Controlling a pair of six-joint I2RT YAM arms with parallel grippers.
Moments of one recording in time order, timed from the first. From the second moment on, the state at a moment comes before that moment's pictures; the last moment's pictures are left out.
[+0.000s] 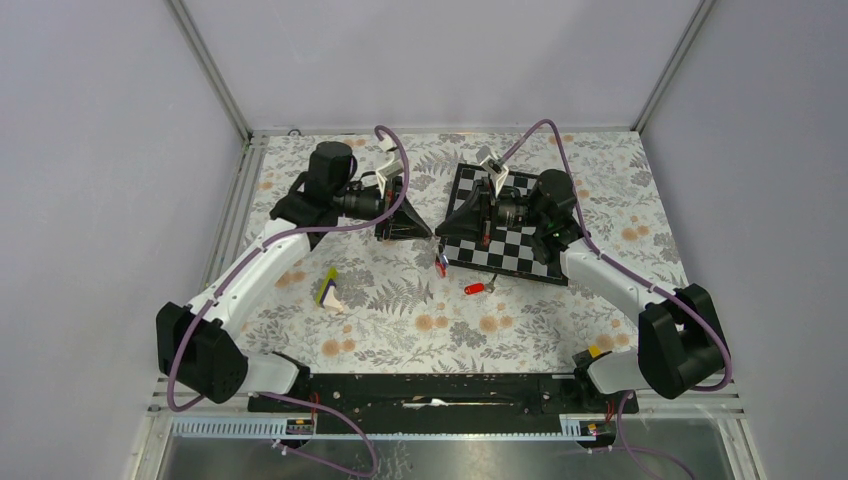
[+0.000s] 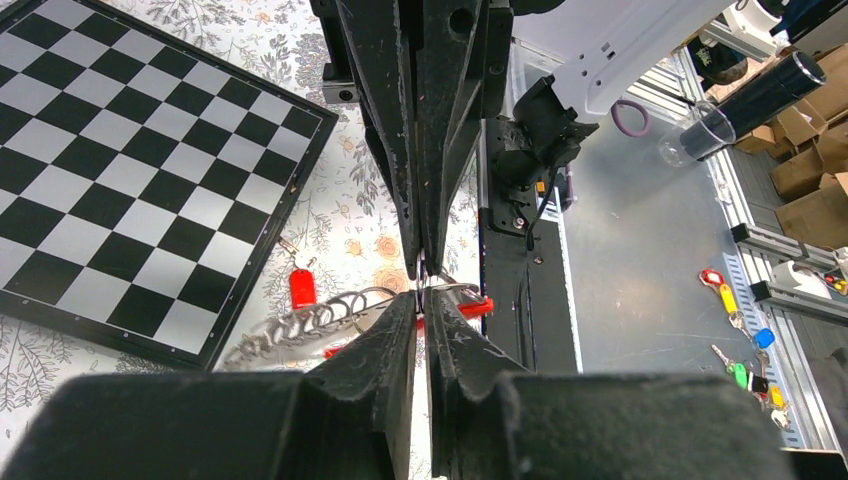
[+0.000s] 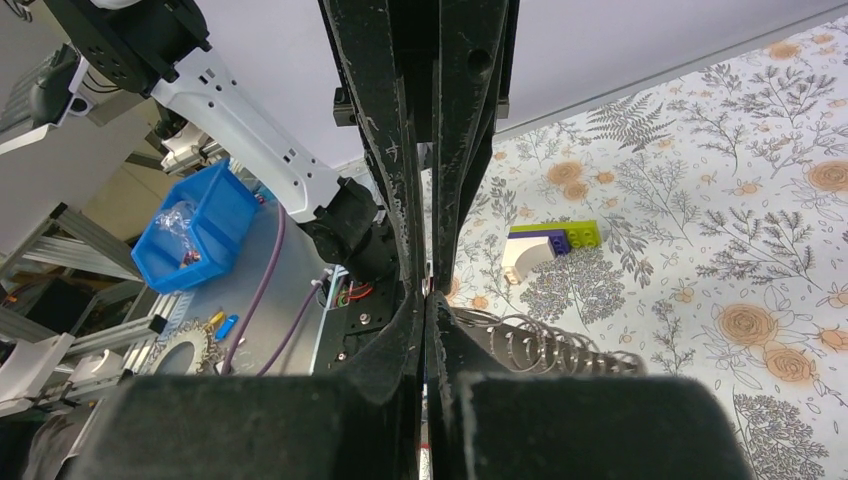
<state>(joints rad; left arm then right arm) -0.44 1.34 1.20 -0.30 1.15 0.02 0.48 1.39 0.88 0.66 -1.12 0.58</state>
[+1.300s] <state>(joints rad) -0.65 1.37 1.28 -0.62 0.70 0.42 0.46 1.29 0.90 0.10 -1.06 -0.06</state>
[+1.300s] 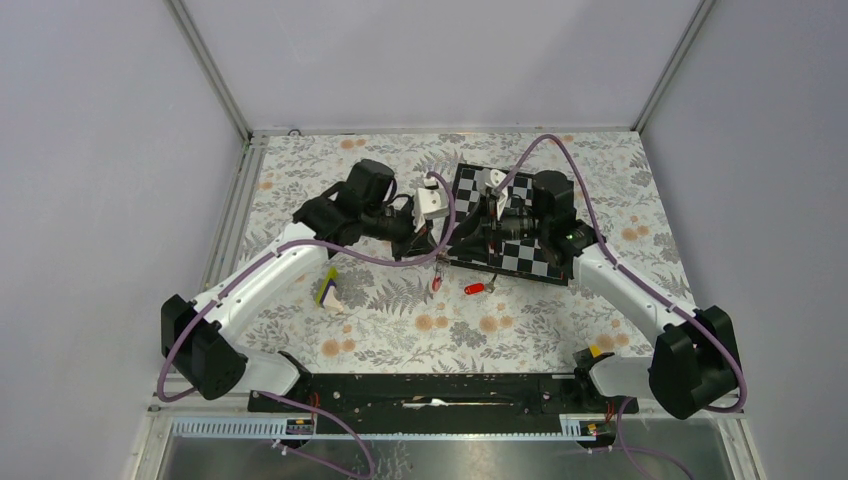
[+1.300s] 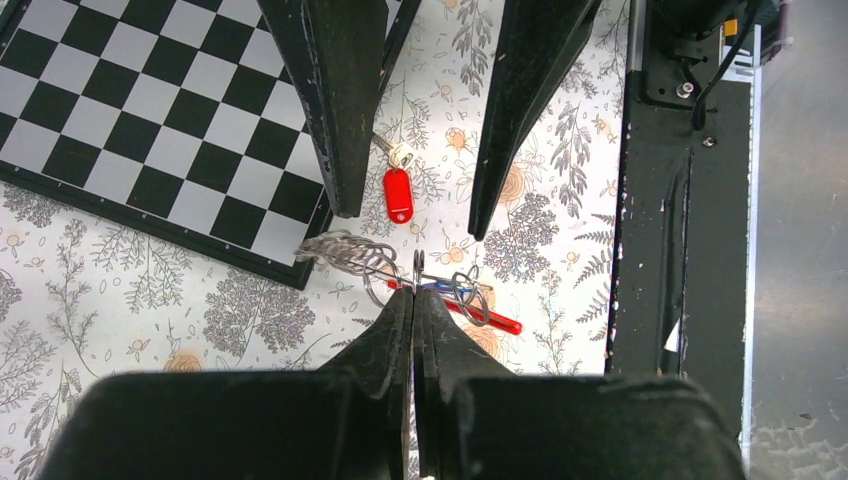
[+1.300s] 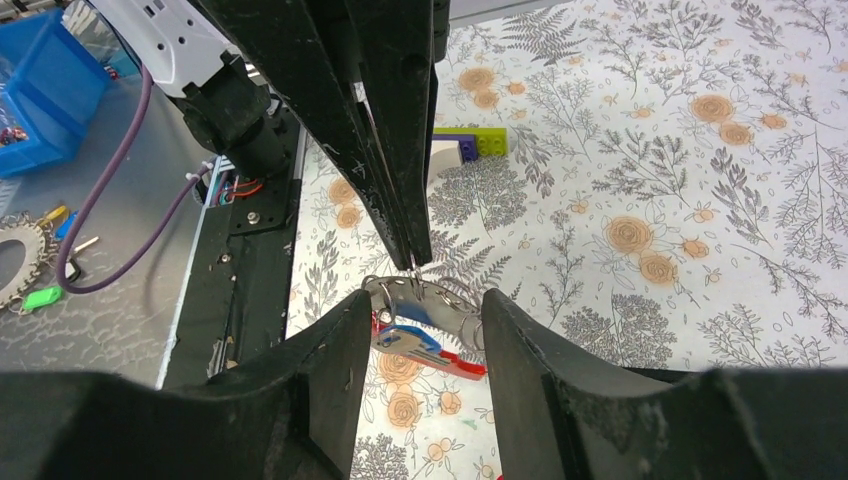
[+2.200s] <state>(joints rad) -0.66 1.37 1.28 -0.63 0.68 0.41 0.51 1.33 0.89 0.07 -1.05 -0.11</state>
